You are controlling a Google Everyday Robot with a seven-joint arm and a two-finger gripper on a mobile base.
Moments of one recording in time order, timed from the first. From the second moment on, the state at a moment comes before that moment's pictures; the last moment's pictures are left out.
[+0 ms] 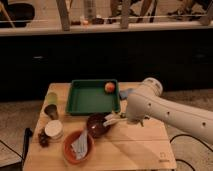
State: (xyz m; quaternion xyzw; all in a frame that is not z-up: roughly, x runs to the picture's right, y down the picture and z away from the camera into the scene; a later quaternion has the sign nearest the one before) arm 0.118 0.153 0.691 -0.27 -0.01 0.07 0.96
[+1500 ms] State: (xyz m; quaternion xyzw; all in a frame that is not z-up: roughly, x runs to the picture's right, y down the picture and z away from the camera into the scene) arm 0.073 0.089 0.722 -0.26 0.01 0.07 0.96
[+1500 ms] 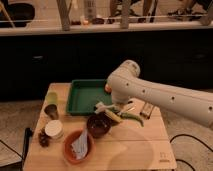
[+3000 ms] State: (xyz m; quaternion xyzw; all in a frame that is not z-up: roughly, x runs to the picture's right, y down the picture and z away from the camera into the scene) arm 0.086 0.034 0.792 -0.23 0.02 0.11 0.97
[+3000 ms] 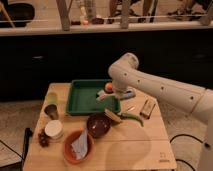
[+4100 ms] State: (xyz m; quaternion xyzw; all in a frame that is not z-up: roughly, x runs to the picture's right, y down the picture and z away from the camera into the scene) arm 0.124 -0.005 0.852 -0.21 0.02 0.13 0.97
